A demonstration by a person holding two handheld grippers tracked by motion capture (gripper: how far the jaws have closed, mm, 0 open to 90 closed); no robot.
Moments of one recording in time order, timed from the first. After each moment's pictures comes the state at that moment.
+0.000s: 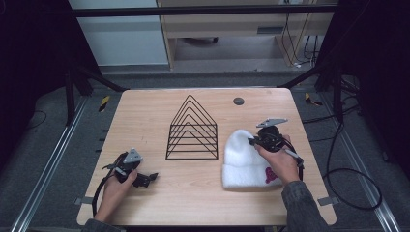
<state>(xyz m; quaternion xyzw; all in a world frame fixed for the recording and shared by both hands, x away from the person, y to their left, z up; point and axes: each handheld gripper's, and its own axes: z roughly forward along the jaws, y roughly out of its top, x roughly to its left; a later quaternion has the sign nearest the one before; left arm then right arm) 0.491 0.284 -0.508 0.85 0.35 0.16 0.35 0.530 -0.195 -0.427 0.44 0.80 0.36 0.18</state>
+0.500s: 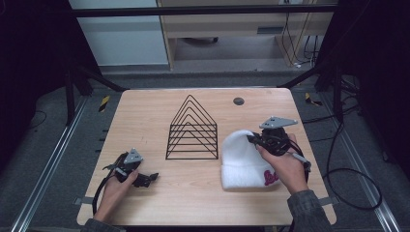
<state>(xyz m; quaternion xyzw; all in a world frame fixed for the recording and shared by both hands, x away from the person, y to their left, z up) 0.489 0.282 -0.508 0.85 0.35 0.16 0.35 0.486 -0.186 -0.370 0.39 0.79 0.41 0.21</state>
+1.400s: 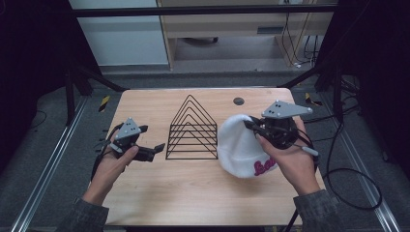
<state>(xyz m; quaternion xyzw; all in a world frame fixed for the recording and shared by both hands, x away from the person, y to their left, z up) 0.498 0.243 -0.365 0.81 0.30 0.22 0.46 0.453 -0.167 -0.278 0.33 0.78 0.46 0.27</state>
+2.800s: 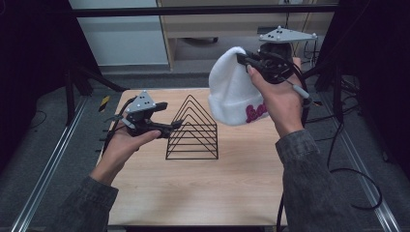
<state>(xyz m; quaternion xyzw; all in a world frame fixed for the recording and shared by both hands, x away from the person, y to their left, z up) 0.511 0.189 -0.300 0.80 0.25 0.21 0.50 0.522 -0.141 -0.168 0.35 0.70 0.53 0.32</state>
